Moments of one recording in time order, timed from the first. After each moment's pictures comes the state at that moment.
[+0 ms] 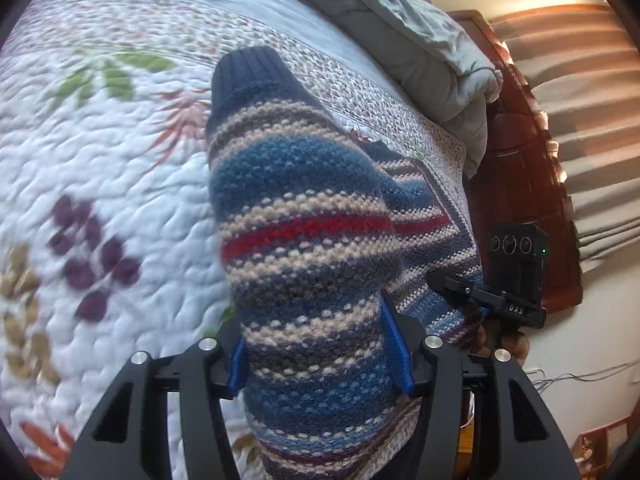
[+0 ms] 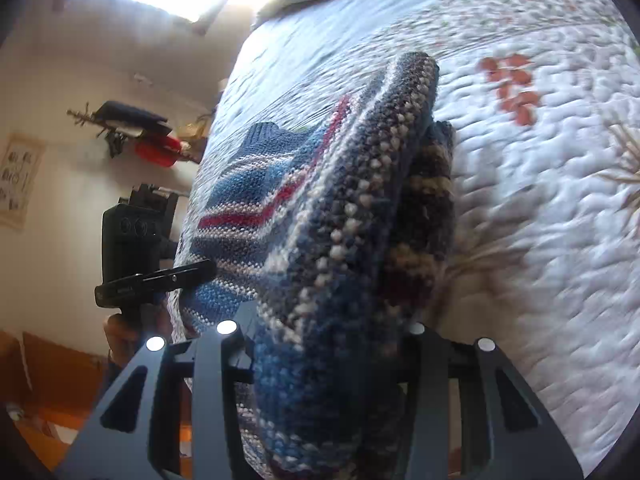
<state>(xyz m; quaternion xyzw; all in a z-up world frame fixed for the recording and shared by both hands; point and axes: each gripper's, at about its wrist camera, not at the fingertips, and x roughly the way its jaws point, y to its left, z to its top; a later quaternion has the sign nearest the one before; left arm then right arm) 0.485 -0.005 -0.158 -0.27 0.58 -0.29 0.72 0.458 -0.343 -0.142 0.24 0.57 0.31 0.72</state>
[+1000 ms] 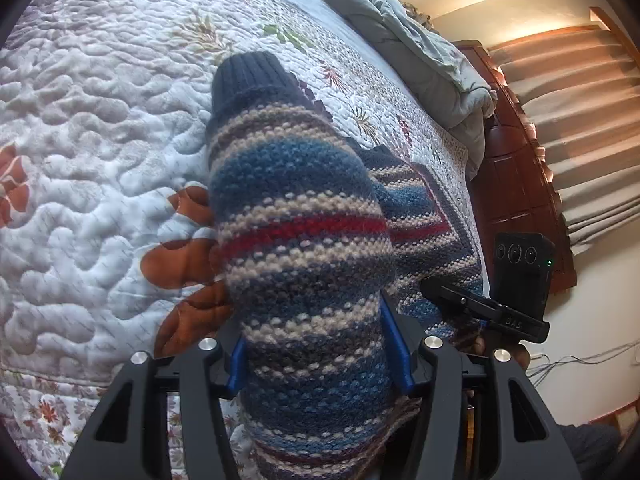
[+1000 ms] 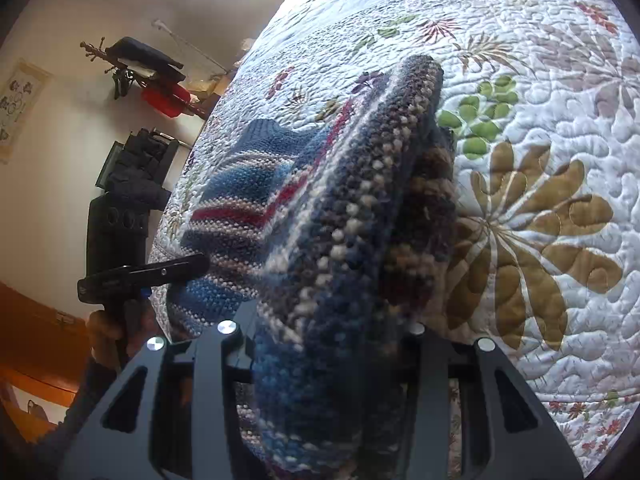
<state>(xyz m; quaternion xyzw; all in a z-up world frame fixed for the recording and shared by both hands) 0.305 0.162 -0.204 -0.30 0.54 -0.27 0.74 0.302 -0.132 -0.163 0.17 0.56 0.32 0.74</state>
